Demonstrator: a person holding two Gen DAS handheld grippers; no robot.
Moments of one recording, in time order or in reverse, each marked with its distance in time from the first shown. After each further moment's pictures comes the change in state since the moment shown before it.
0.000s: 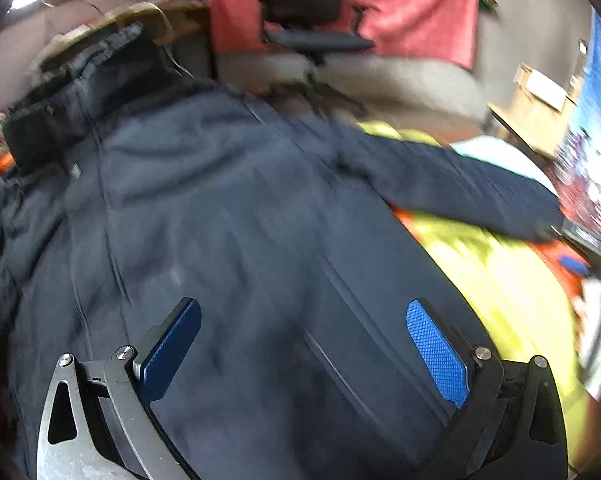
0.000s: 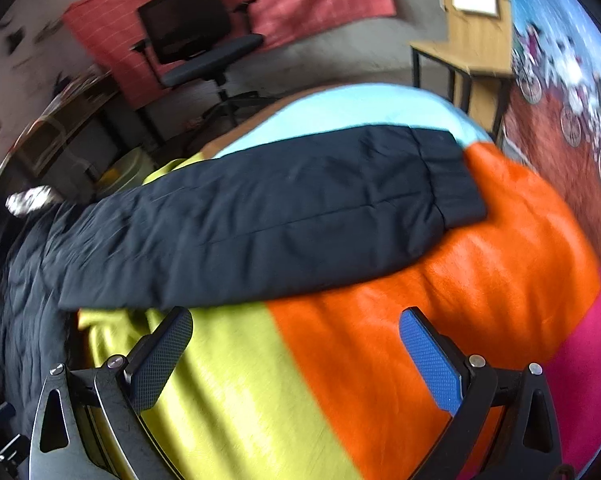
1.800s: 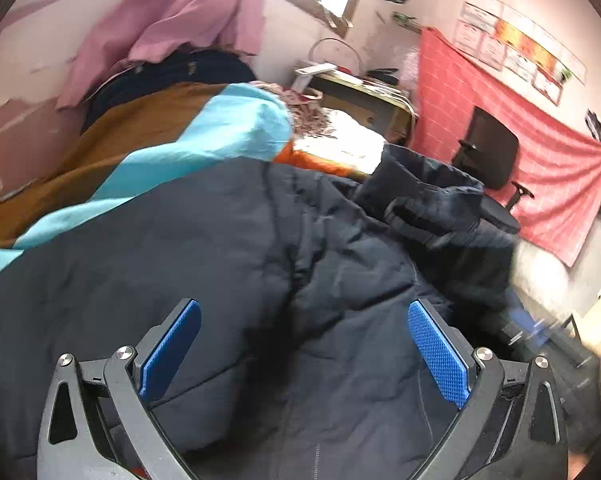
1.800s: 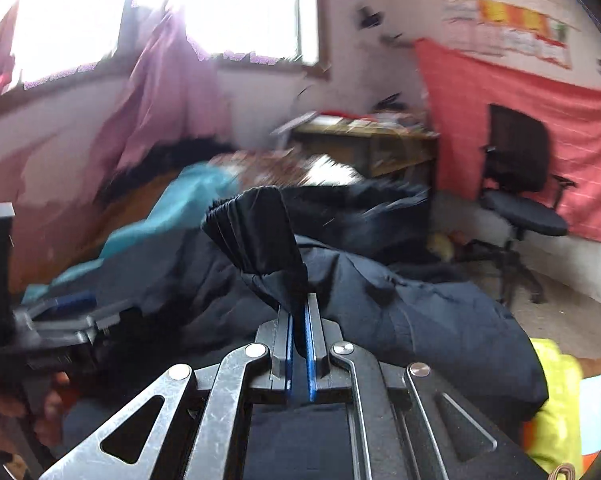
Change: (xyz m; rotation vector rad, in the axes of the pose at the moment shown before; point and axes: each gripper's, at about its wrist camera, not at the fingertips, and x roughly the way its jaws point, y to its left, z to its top) left arm -0.206 0.284 -0.104 -0.605 -0.339 0.253; right arm -0.130 0.463 -0.182 -0.928 -0.258 0.599
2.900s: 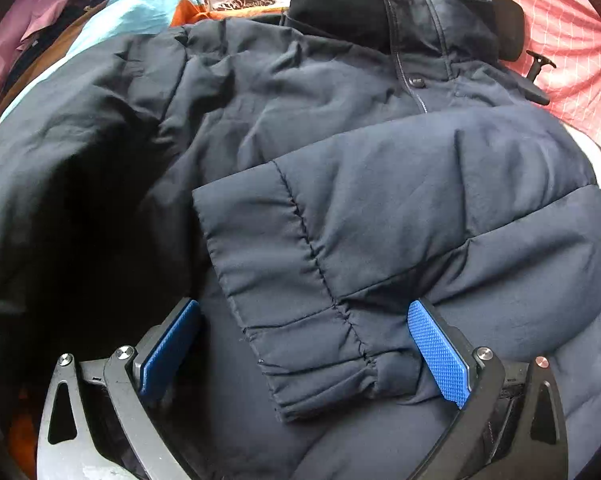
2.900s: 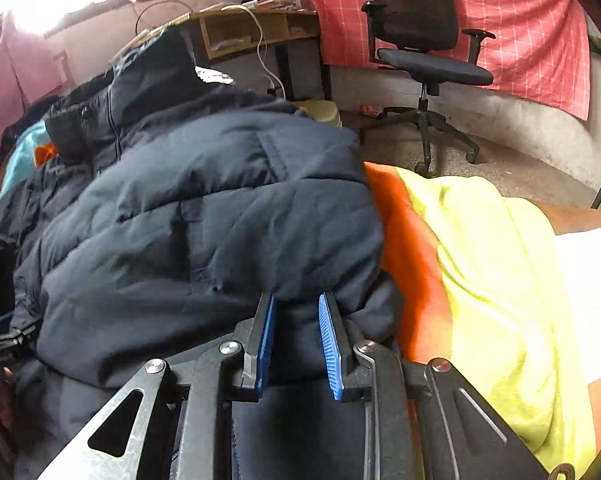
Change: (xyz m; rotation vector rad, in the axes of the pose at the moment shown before) left arm 0.148 -0.073 -0.077 0.246 0.321 0.145; right arm 0.034 -0.244 -0.132 0.334 0.299 -0.234
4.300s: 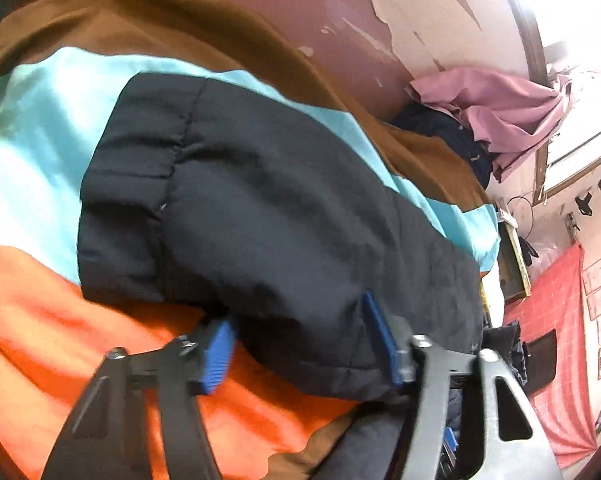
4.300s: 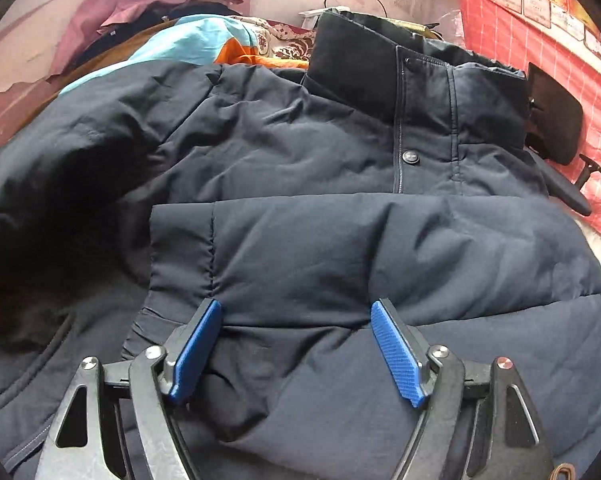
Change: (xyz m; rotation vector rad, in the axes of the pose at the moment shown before) left arm -0.199 0.307 -0.179 -1.163 -0.317 -0.024; right arm 0.043 0.274 -0.031 -0.423 -0.082 0.136
